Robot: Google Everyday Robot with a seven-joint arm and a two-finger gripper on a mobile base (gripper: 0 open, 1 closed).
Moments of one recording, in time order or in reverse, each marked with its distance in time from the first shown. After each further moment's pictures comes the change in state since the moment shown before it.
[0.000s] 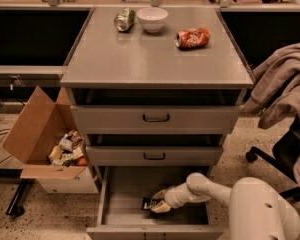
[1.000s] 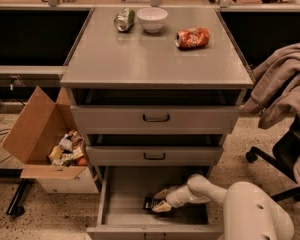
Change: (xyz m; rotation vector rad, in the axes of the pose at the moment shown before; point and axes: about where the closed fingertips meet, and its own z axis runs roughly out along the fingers) arm 0.023 -0.020 0.014 0.035 -0.013 0.055
